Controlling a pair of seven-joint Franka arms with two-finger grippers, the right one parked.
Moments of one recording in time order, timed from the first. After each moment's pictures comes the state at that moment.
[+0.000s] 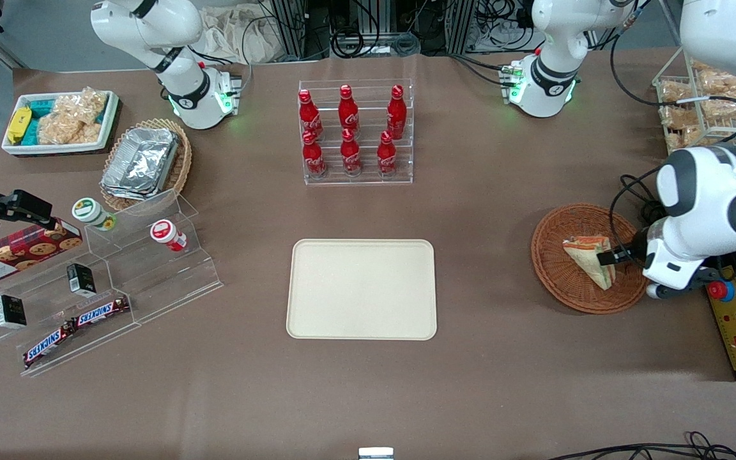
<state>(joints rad) 0.10 0.28 -0.05 -2.02 0.04 2.20 -0.33</state>
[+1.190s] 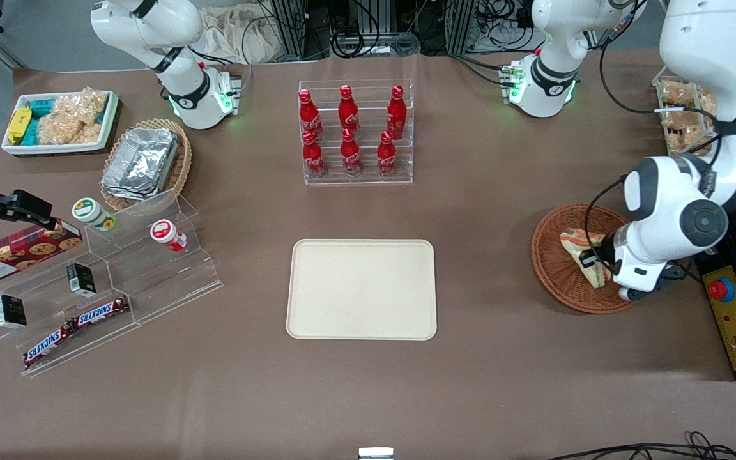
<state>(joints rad) 0.06 0.30 -0.10 -1.91 0.04 2.03 -0.49</state>
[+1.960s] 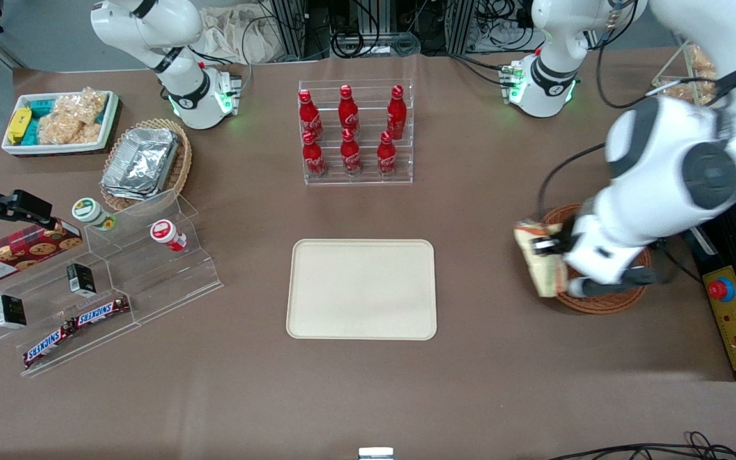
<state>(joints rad) 0.01 0.35 -0.40 -1.52 0.00 1.83 -0.49</state>
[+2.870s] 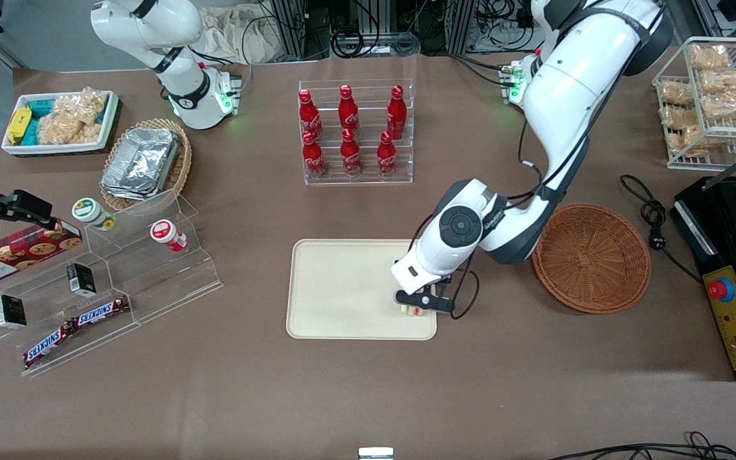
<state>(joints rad) -0.26 0.77 -0.40 -1.51 0.20 2.35 -0.50</state>
